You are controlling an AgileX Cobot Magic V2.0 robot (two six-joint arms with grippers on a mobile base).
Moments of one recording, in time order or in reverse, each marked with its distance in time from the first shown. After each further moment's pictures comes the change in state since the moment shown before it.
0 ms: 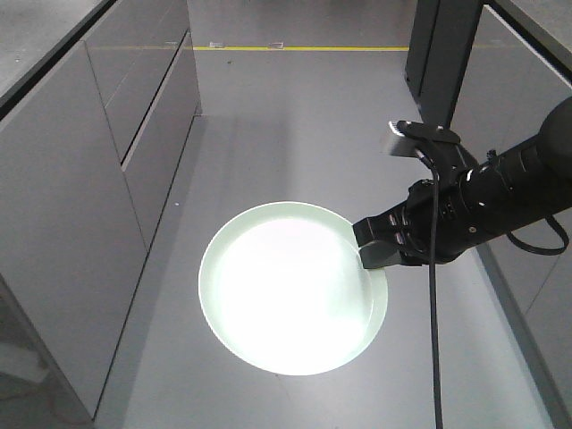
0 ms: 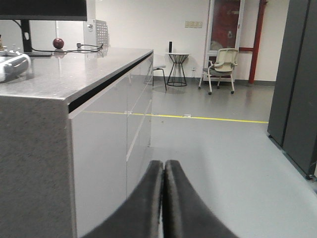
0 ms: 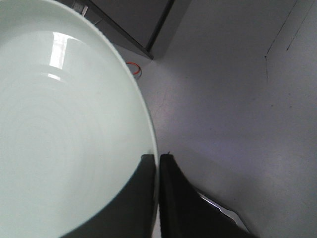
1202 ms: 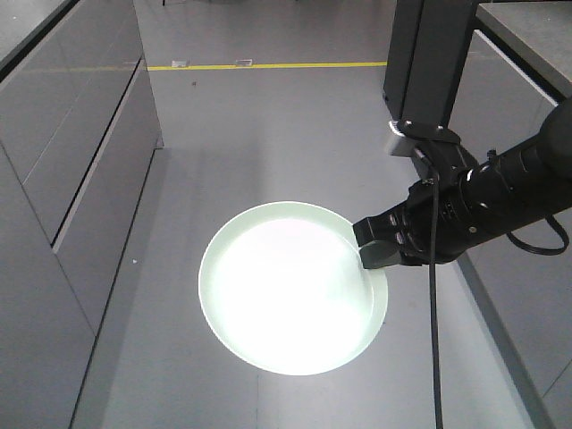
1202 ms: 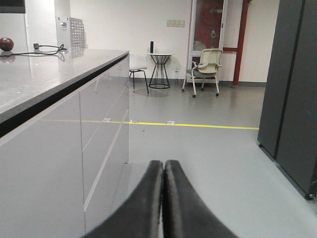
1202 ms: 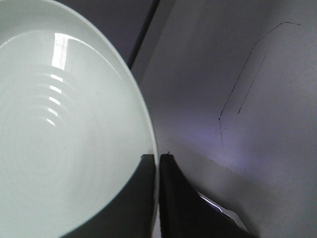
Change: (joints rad) left arm 0.000 0.000 0.000 0.000 0.000 0.000; right arm 0.000 0.000 0.000 0.000 0.001 0.000
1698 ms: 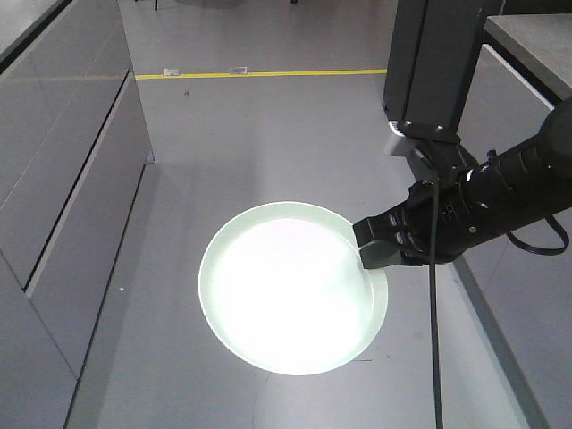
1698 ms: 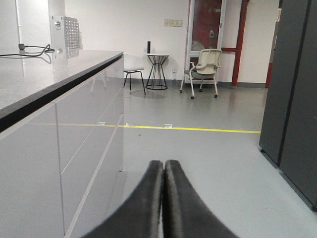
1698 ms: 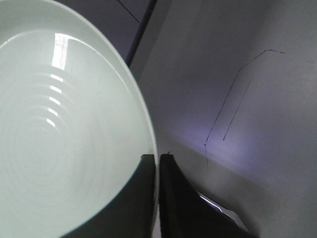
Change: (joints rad) left arm 0.000 0.000 0.000 0.000 0.000 0.000; right arm 0.000 0.000 0.000 0.000 0.000 0.000
